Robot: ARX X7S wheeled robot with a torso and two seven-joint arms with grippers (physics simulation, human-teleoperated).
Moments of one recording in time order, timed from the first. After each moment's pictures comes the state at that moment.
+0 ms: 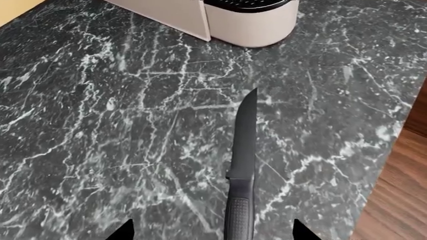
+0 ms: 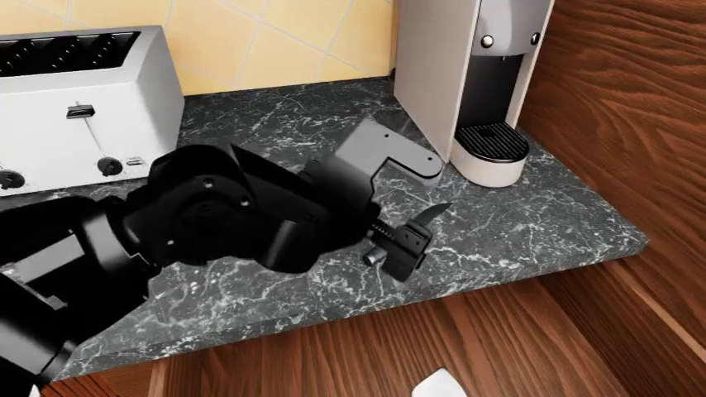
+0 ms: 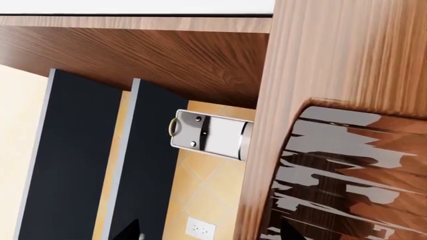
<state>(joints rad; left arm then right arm) -1.52 -0.30 1.30 -0.16 -1.70 -0.87 -0.62 -0.68 0.08 0.75 0.11 1.70 0.59 -1.06</state>
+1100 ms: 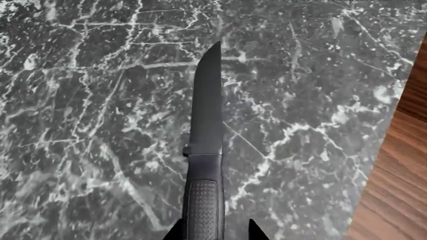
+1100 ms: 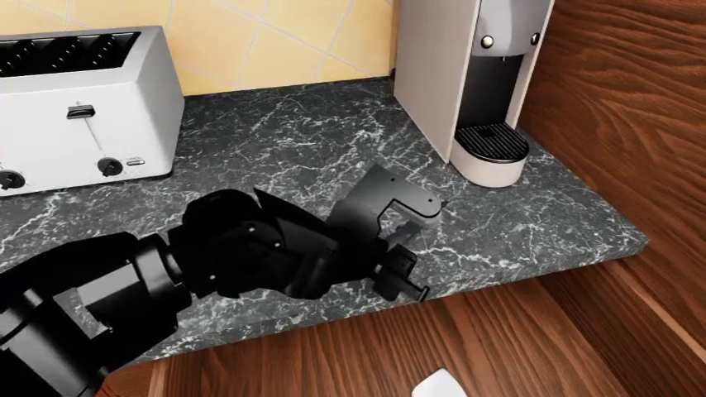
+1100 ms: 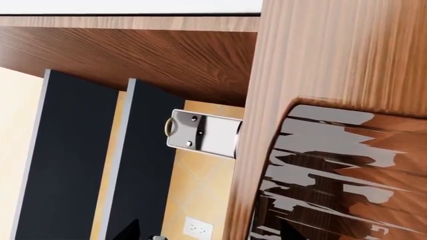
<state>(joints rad) -1.40 -0.25 1.36 -0.27 -1.58 -0.79 -0.44 -0.67 0.09 0.73 0.14 1.70 0.57 -1.07</state>
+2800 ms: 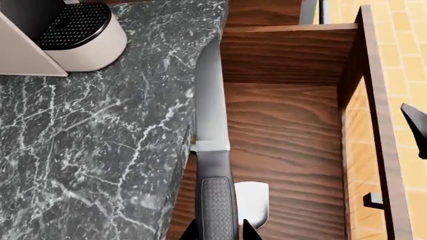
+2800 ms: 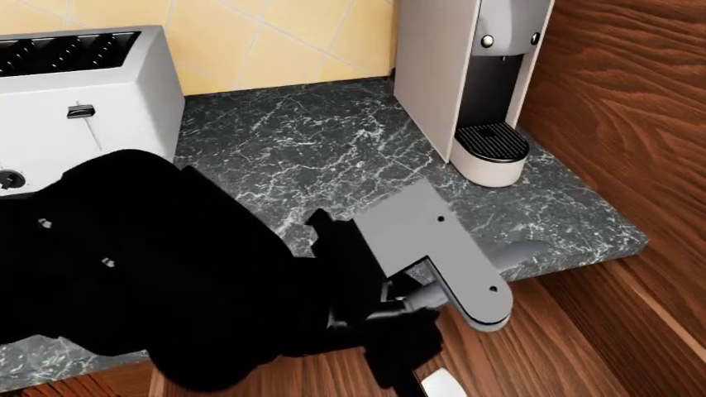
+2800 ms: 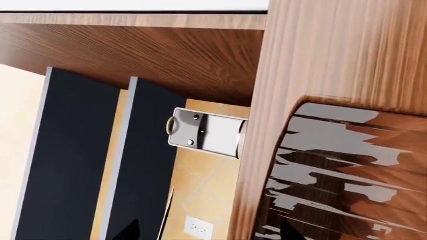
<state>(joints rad) -1.64 -0.44 1.21 0.39 -2.03 -1.01 -0.69 -0.68 0.09 0.71 0.12 1.71 0.55 -1.06</state>
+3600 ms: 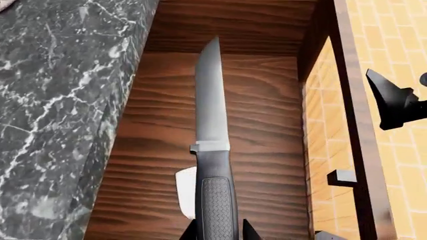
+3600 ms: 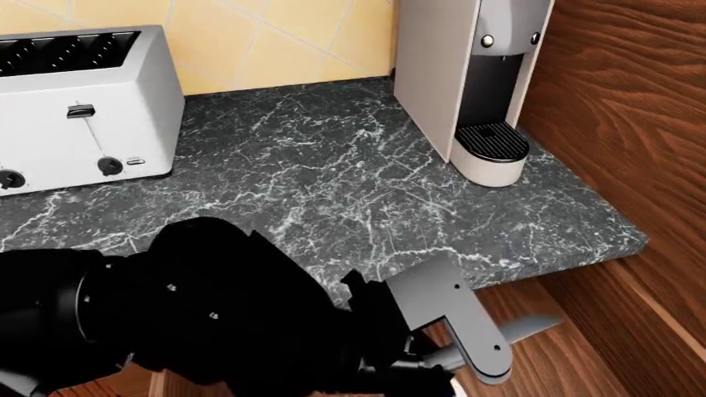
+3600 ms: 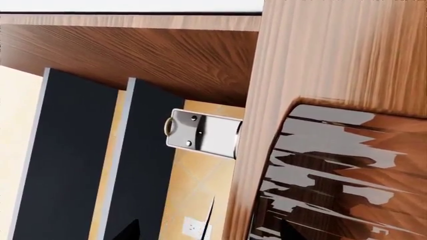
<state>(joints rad) -1.43 -0.36 1.29 0.33 -1.80 -0.99 -0.49 -0.67 0.10 0.70 0.13 1.71 0.54 -1.06</state>
